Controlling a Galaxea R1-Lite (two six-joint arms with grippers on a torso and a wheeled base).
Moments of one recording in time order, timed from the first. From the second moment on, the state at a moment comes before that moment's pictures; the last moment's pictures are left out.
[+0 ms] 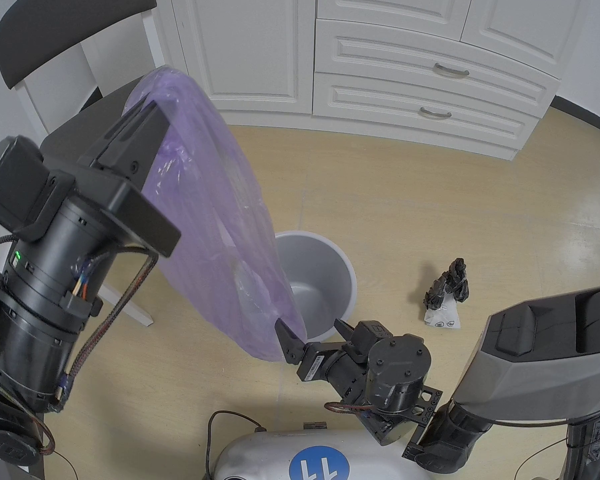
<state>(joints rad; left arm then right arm) -0.87 1.44 -0.51 -1.53 0.29 0.25 0.92 2.28 -0.67 -1.55 -0.45 0.47</state>
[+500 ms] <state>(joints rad) -0.86 1.47 -0.62 -1.53 0.39 0.20 0.90 2.33 -0.78 -1.55 -0.50 0.55</state>
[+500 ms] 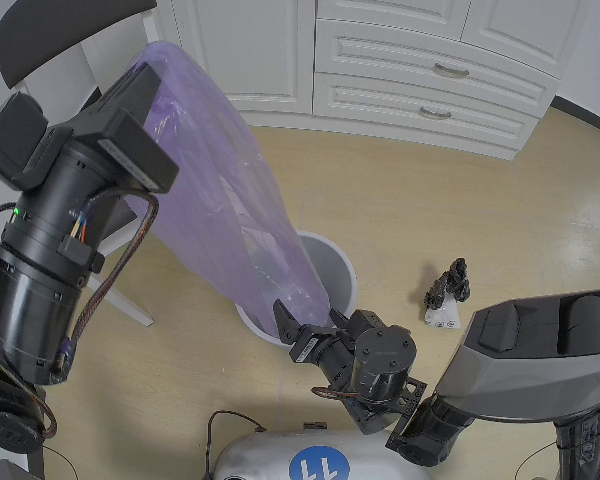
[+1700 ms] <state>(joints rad) -0.88 1.45 -0.67 -1.53 0.42 0.19 0.85 2.34 -0.75 -1.55 -0.35 0.82</state>
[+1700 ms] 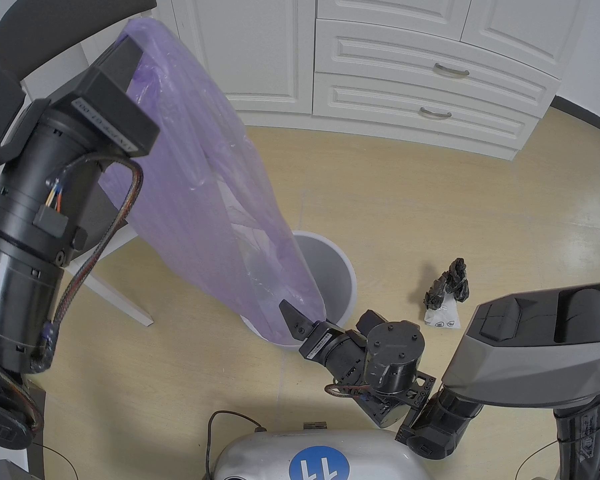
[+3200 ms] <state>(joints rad) -0.93 1.45 -0.68 -1.53 0.51 0.20 0.86 2.37 -0.82 -1.55 -0.35 0.82</state>
